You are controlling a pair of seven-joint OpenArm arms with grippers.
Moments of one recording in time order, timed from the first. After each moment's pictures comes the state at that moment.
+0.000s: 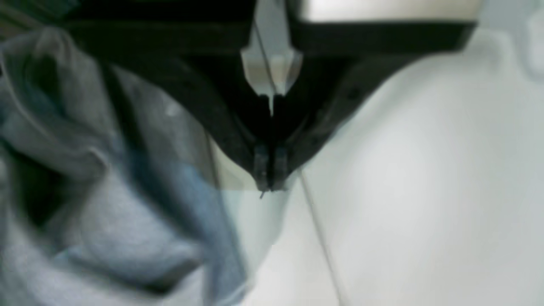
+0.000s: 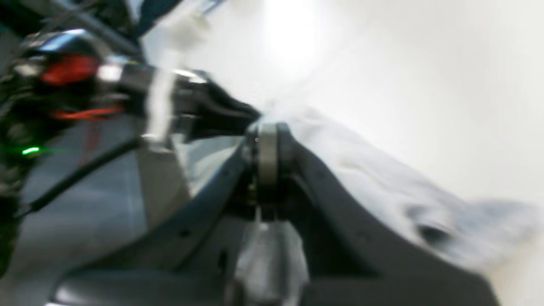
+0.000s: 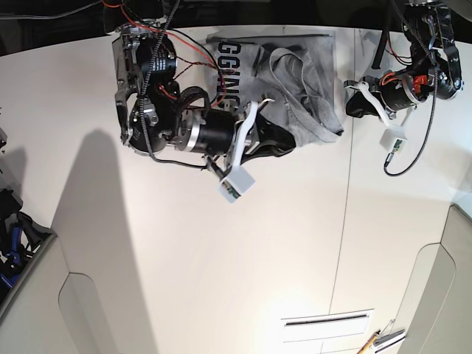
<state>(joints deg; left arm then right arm) 16.5 -16.4 -20.9 98.4 -40.1 -30.1 64.6 -0.5 -6.3 -9.6 100.6 42.0 32.7 -70.3</state>
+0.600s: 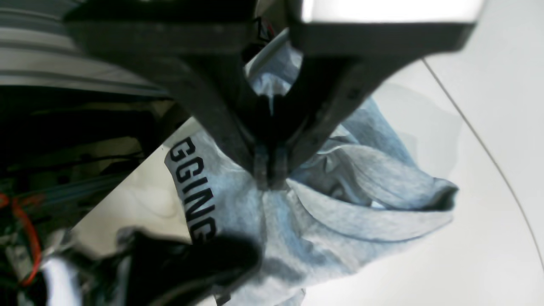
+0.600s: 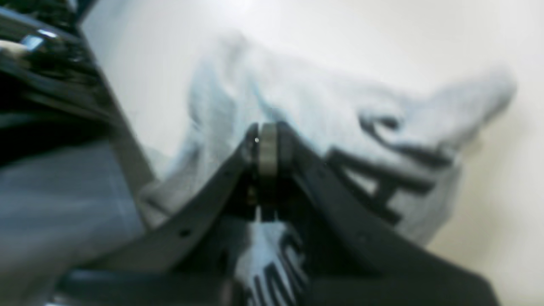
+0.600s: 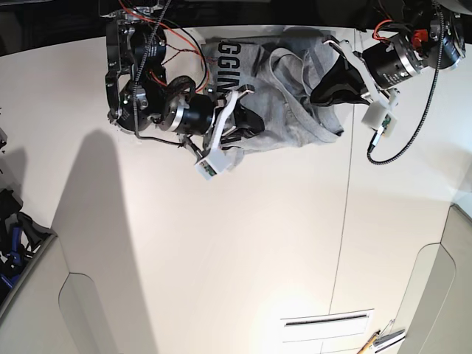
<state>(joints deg) 28.7 -12.9 -20.9 121.3 -53.8 -34.6 65.4 -6.0 -6.1 -5.0 97.8 34.3 32.5 -69.0</state>
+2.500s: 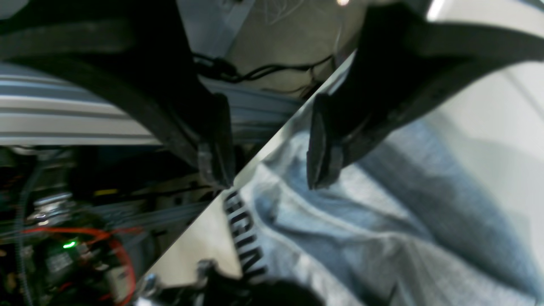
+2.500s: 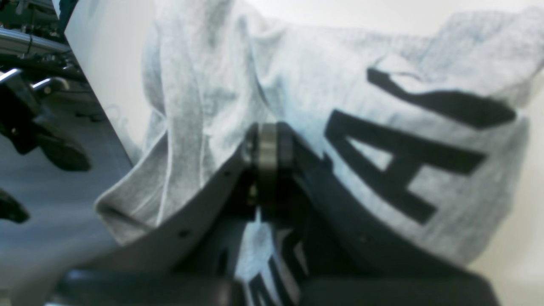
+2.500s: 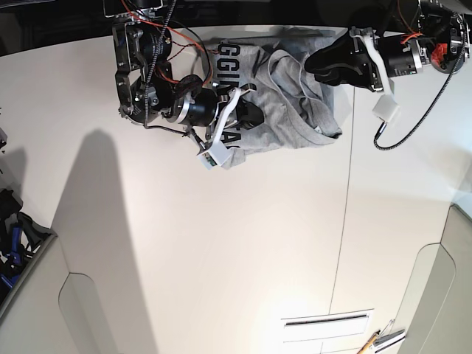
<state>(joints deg) 28.4 -20.8 -20.5 106.2 -79.5 -34.8 77.2 -5.6 -6.1 -5.0 89.9 33.8 32.4 -64.2</state>
